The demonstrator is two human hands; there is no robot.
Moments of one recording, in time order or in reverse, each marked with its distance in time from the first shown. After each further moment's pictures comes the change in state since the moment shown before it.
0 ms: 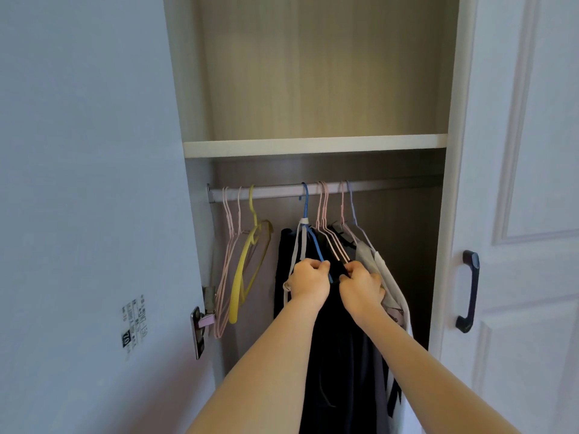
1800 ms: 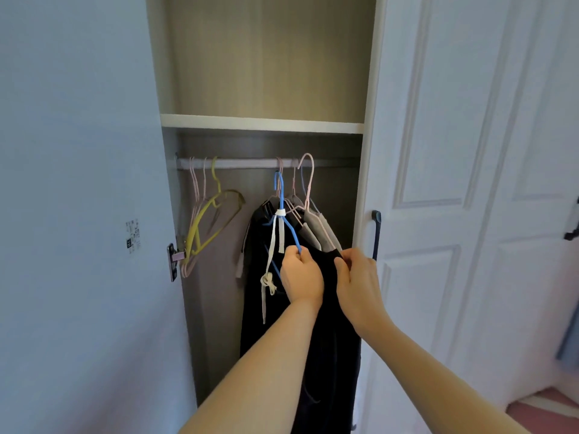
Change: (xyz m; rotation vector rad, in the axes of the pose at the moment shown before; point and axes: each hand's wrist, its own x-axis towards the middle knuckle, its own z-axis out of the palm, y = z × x) left_hand -0.137 -0.003 0.053 -0.325 0.198 0.099; right_hand -0.153 0.049 -0.109 0.096 0.144 -0.247
